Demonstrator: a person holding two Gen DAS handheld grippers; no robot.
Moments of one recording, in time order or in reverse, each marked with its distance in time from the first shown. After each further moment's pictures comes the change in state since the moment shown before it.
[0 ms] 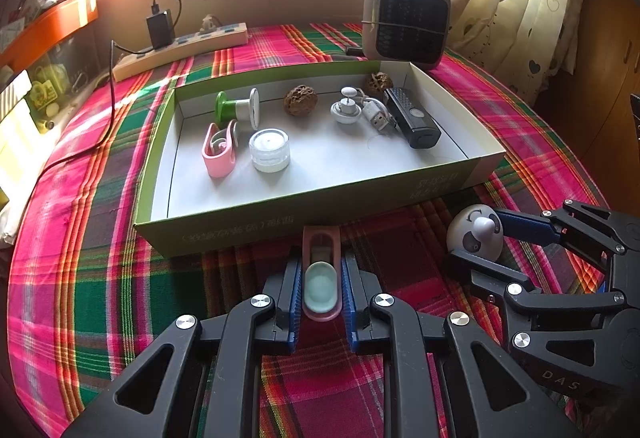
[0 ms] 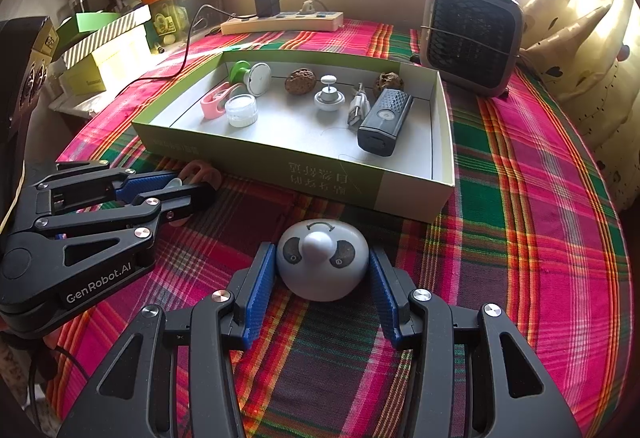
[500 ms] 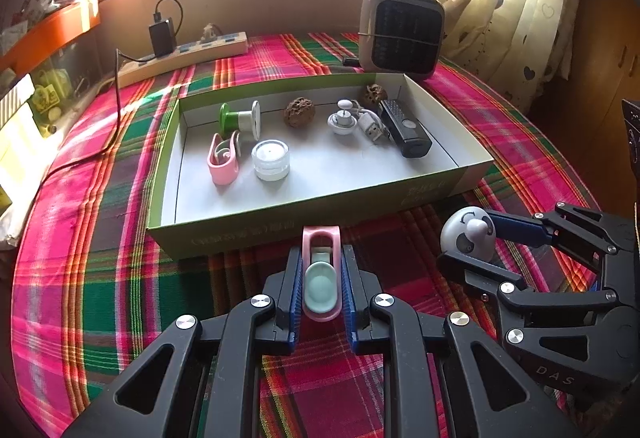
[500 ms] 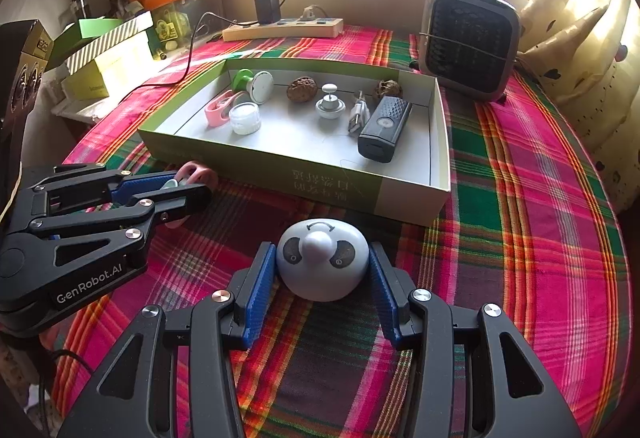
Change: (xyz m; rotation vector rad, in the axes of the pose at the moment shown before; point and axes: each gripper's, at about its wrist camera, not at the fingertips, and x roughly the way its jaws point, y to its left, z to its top) left arm -0.014 -0.002 0.000 -0.003 -0.025 -0.012; right arm -0.007 0.002 0.001 0.004 -0.017 0.008
